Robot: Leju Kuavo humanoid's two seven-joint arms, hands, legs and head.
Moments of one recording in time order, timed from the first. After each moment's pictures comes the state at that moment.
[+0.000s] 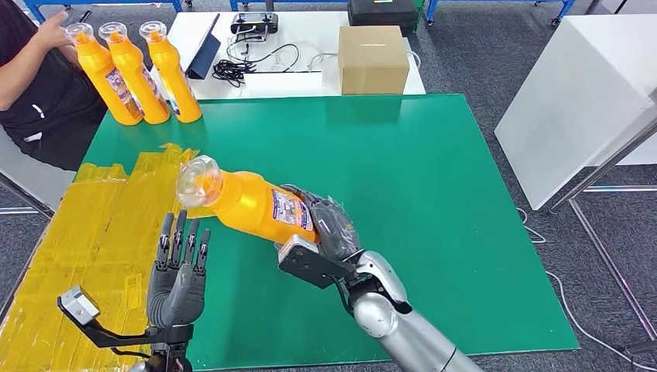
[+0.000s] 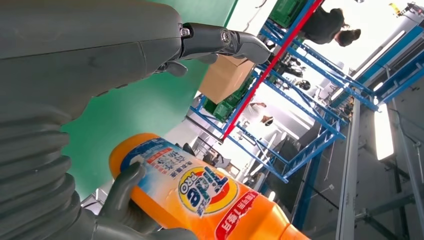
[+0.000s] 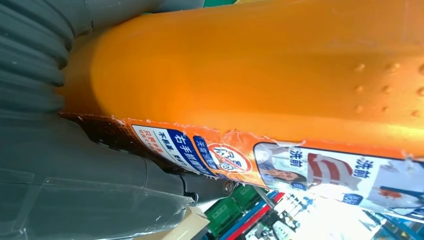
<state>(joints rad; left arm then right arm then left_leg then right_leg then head) 0.18 -0.15 -0.21 -1.71 0.57 -0.08 -0.38 -0.35 0.04 0.69 -1.36 0.41 -0.22 -0.09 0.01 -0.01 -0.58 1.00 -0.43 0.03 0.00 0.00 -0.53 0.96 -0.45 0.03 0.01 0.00</state>
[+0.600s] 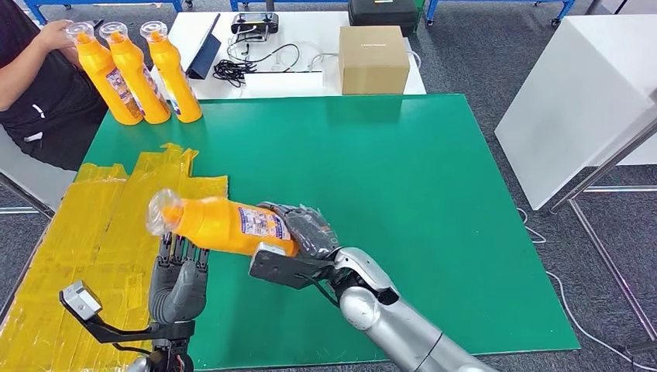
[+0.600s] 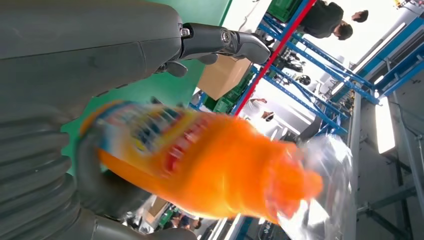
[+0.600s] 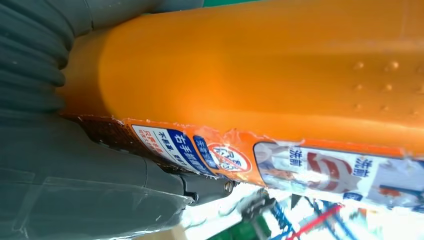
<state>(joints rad) 0.16 -0.15 -0.21 -1.71 0.55 -0.09 -0.36 -0.43 0.08 0.76 -1.23 0.45 -0.05 0.00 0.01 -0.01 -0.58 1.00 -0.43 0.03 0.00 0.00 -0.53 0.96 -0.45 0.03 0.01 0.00</state>
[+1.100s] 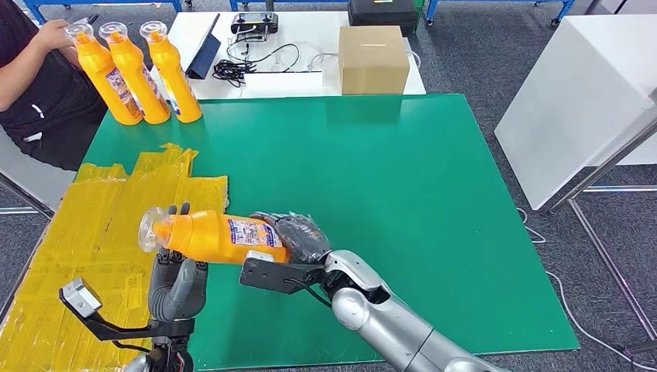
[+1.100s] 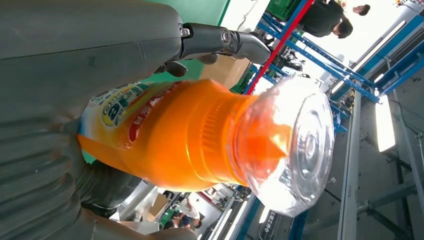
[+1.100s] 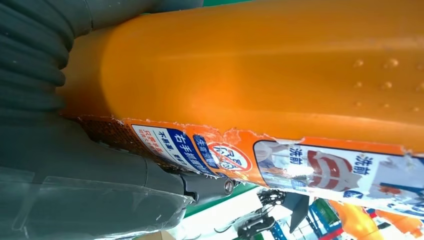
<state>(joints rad) 0.15 -0.15 -0.21 -1.71 0.55 -0.09 -0.36 -0.47 0.10 0.81 -1.15 0.45 -0.03 0.00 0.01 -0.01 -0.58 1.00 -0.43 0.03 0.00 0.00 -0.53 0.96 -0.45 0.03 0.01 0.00</state>
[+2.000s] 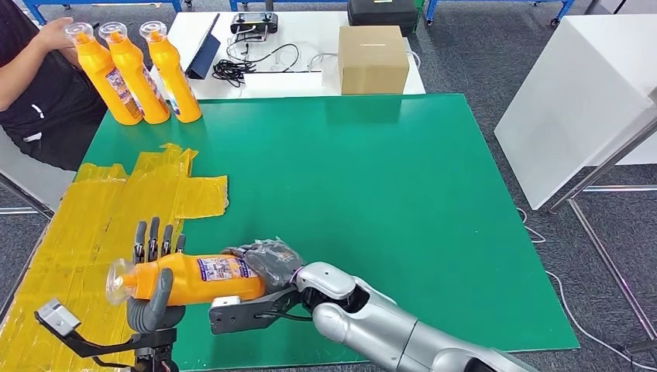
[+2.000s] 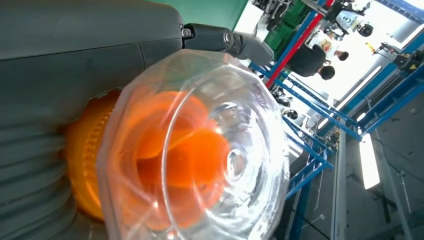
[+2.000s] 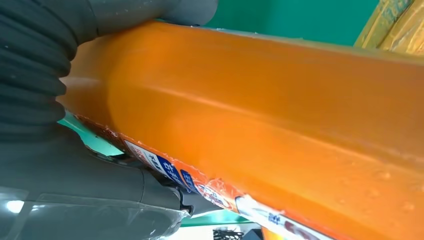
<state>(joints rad) 0.21 -0.15 -0.12 -1.71 0.55 -0.05 -0.39 -0.57 0.11 1.11 -1.12 0.48 0.12 0.06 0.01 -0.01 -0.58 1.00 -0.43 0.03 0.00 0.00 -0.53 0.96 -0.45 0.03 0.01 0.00</state>
